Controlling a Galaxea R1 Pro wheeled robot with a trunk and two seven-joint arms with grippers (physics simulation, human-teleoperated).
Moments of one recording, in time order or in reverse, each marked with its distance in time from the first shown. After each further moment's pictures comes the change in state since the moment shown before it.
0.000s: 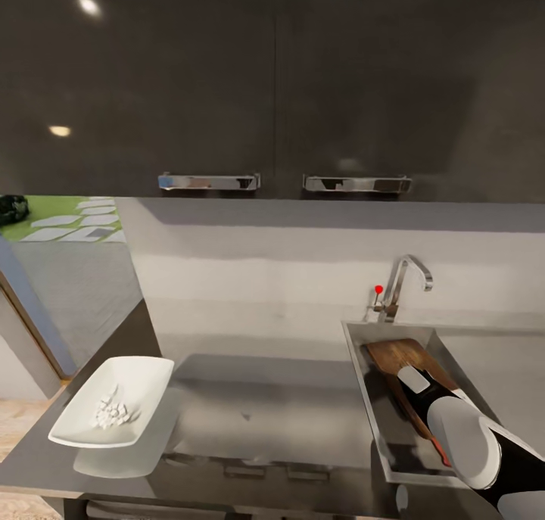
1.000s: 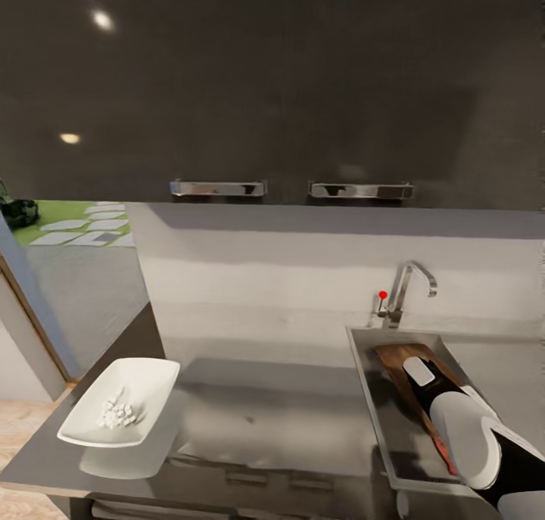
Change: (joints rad) left arm 0.000 0.003 0.000 -0.001 0.000 0.001 0.000; right arm 0.000 0.000 -0.001 -0.100 0.001 0.111 -0.142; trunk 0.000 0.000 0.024
